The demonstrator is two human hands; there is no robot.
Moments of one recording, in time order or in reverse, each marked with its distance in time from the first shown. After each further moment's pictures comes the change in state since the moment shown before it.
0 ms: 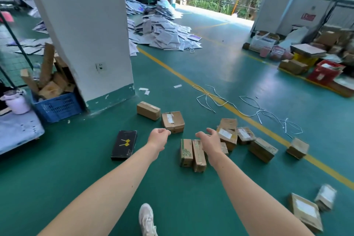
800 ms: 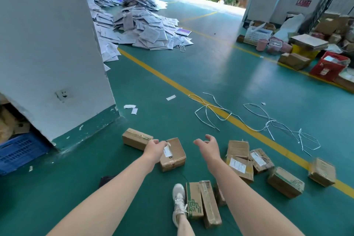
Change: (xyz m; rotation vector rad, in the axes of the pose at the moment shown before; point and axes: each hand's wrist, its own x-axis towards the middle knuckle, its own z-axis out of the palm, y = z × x) left_hand 0.424 0.185 0.031 0.119 -0.125 -0.101; right_hand 0.393 -0.171 0.121 -0.018 0.041 0.080
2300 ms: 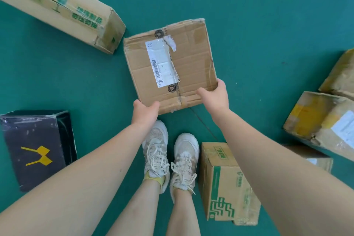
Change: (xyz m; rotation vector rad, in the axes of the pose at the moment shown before) left_hand 0.654 -0.354 0.149 0.207 0.153 -0.763; right_hand 0.649 0.413 0.235 -0.378 -0.141 0.579
